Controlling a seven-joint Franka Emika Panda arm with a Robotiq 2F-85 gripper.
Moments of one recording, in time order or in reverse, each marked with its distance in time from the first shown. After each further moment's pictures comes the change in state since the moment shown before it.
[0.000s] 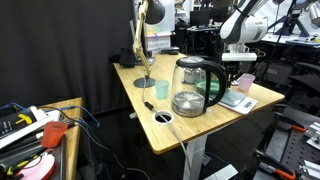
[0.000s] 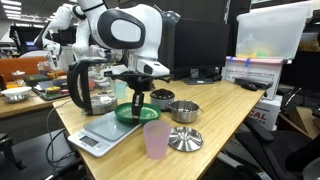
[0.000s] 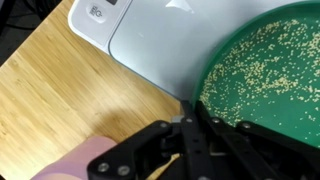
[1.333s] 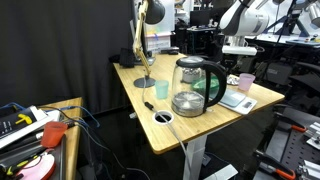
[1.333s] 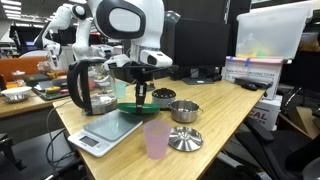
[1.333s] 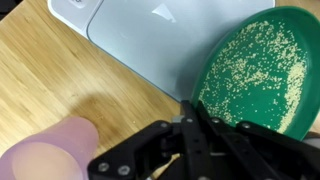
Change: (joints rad) arm -0.001 -0.055 0.005 0.009 0.111 0.001 -0.146
